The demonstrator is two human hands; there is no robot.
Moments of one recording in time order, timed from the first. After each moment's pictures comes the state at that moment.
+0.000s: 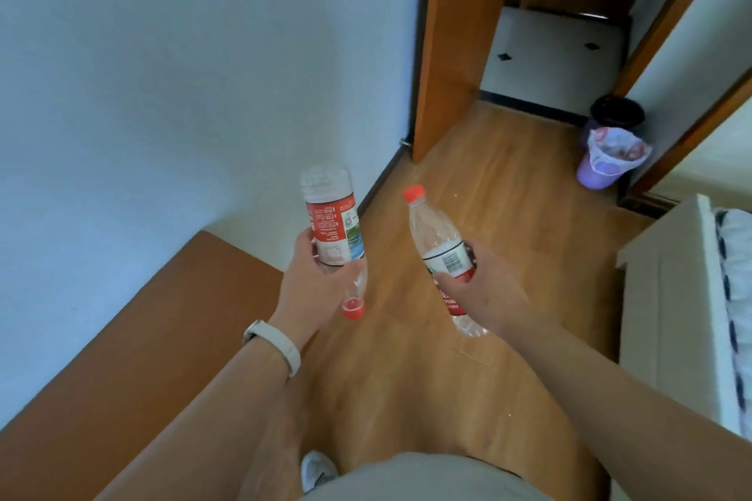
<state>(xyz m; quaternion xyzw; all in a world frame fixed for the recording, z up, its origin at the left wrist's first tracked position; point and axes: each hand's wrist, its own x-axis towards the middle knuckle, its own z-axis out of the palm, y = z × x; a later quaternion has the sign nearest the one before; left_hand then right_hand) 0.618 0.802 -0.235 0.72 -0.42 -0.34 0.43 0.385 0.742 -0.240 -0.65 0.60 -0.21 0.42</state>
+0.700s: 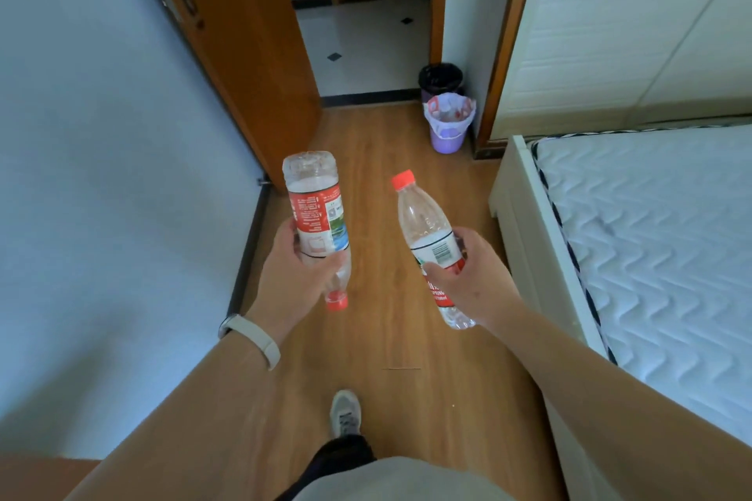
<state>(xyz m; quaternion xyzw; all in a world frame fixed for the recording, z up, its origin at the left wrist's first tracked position) 0.339 0.598 -0.223 0.61 -0.62 -0.37 0.32 0.090 0.650 -0.252 -0.51 0.73 -0.32 0.34</state>
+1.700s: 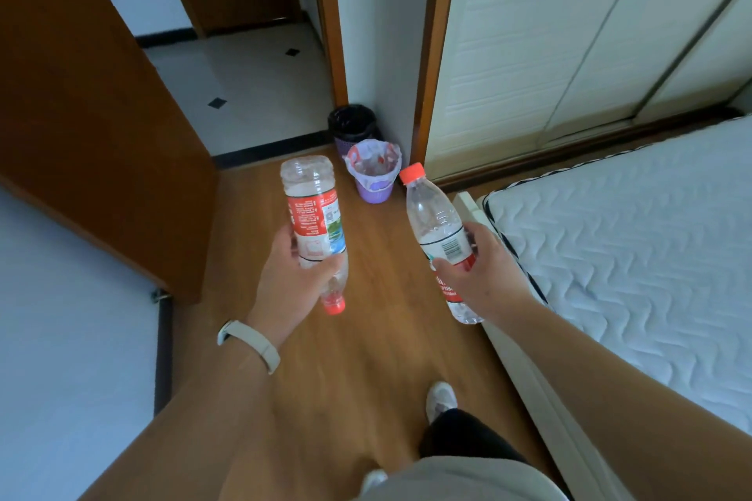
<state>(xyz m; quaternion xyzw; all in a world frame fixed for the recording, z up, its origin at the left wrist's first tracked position) 0.222 0.182 -0.240 0.50 -0.67 -0.48 0.28 -0.006 0.315 -0.241 -0.40 0.82 -0.35 0.22</state>
